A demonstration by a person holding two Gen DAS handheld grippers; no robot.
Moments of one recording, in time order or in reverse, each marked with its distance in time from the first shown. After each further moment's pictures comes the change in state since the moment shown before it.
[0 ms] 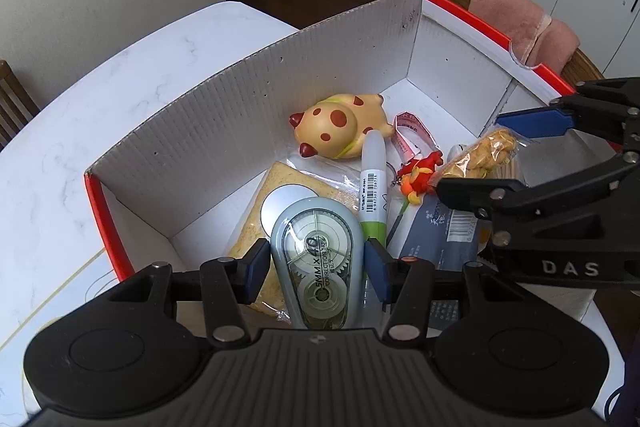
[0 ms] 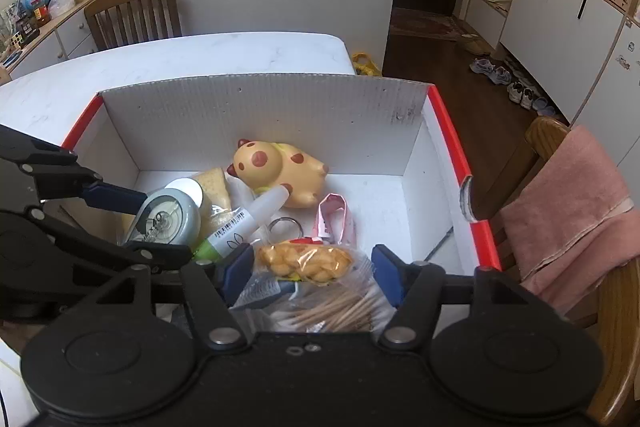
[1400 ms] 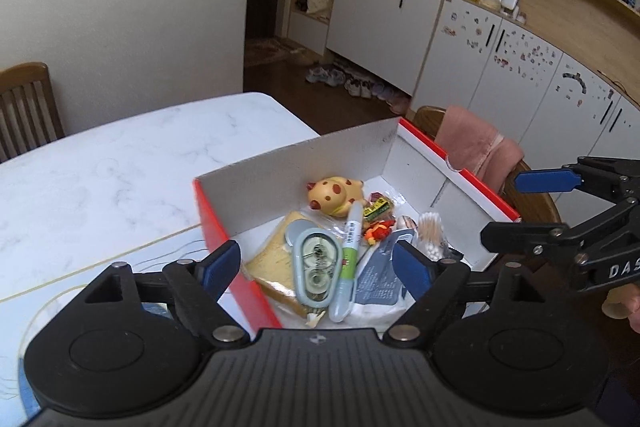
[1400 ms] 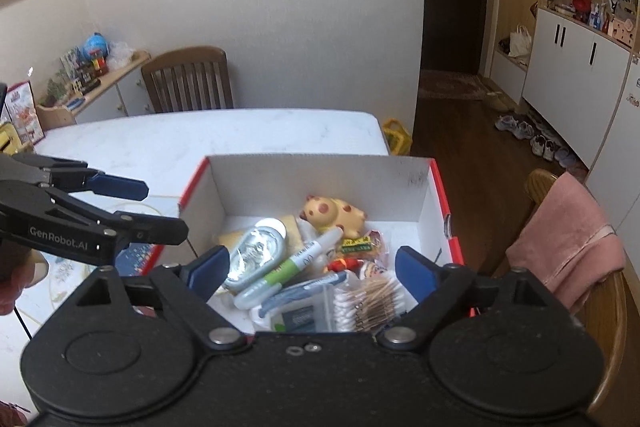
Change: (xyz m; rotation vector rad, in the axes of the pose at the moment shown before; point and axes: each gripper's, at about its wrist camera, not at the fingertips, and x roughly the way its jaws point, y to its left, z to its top) left arm -0.135 0.030 -0.064 -0.172 -0.328 -0.078; right arm -0.119 0.018 -0.023 0.003 -0.219 0.122
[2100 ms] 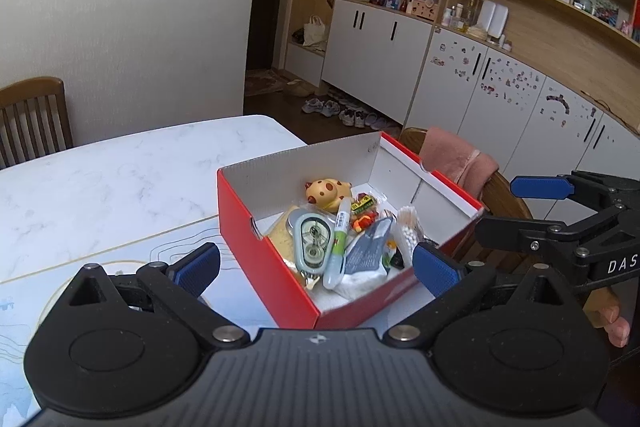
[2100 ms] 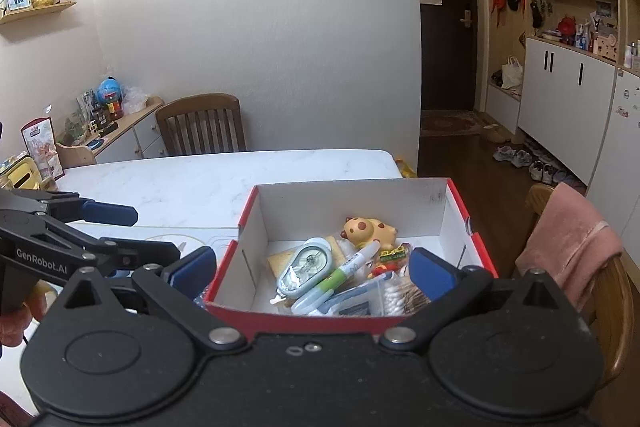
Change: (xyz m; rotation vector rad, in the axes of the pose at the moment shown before) left arm -0.072 0.000 -0.046 0.006 -0.105 -0.018; right arm -0.054 0.053 -0.034 0.033 -0.151 -0.010
